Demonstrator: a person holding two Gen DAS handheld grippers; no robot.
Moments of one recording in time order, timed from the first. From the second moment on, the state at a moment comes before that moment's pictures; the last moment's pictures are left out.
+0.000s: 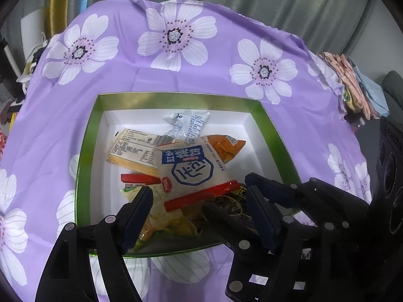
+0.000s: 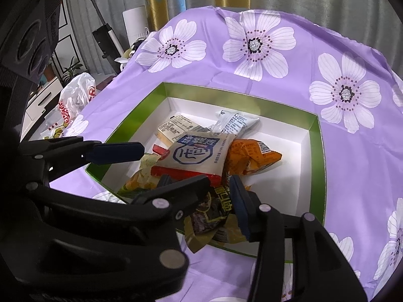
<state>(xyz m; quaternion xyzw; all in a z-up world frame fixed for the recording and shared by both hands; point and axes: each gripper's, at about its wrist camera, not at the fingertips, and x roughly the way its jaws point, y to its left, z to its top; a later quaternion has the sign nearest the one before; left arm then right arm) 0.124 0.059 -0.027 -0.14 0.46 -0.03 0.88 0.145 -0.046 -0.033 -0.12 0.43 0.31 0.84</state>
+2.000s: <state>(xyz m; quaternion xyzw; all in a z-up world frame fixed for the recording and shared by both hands) 0.125 0.058 -0.035 -0.13 0.47 -0.02 0.87 0.149 -0.051 -0.036 -0.12 0.44 0.28 0.84</state>
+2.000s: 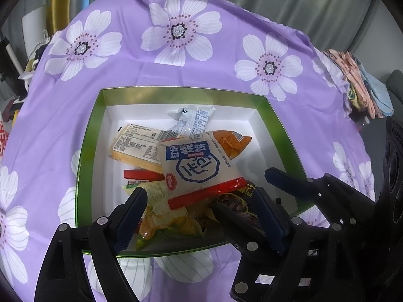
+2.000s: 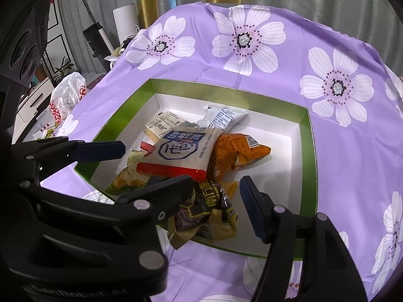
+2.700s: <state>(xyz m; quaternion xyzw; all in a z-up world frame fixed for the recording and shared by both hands) 0.126 0.061 -0.036 -0.14 0.47 -0.02 0.87 0.151 -0.054 -0.035 -0.12 0.44 0.27 0.85</state>
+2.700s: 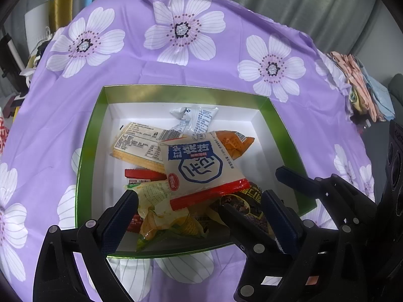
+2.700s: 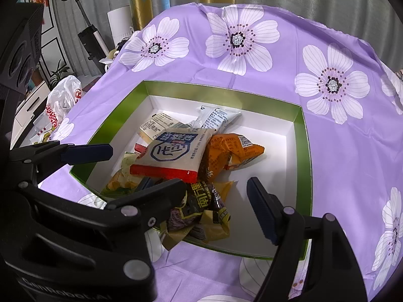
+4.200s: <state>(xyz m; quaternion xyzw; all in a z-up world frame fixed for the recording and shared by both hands) 0.126 0.062 -0.031 -0.14 0.46 -0.01 0.88 0.152 -0.061 -0.031 -0.12 0.44 0.24 0.86</state>
